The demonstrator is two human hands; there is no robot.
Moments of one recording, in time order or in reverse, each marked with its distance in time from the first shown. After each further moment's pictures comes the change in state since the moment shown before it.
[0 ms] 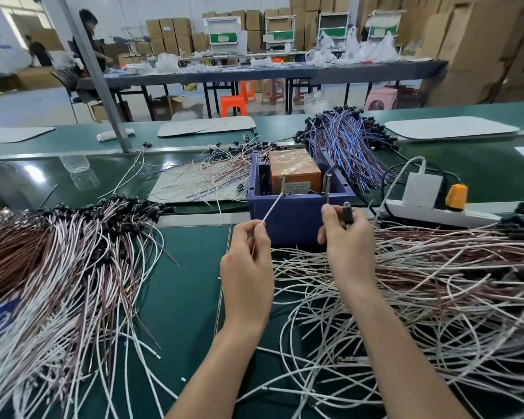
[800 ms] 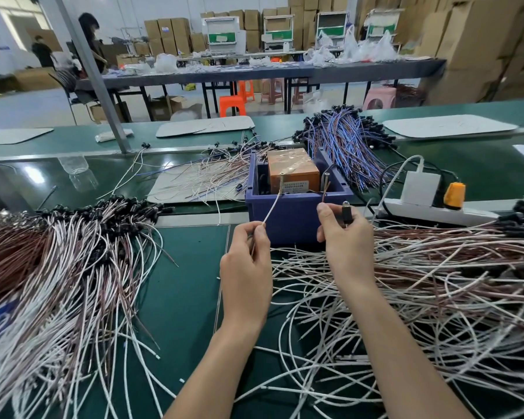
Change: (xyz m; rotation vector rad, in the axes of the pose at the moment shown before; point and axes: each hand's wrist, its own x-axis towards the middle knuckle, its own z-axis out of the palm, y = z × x) left_hand 0.001 -0.003 0.000 0.038 -0.022 0.001; right_hand 0.001 0.001 0.000 0.007 -0.004 0.014
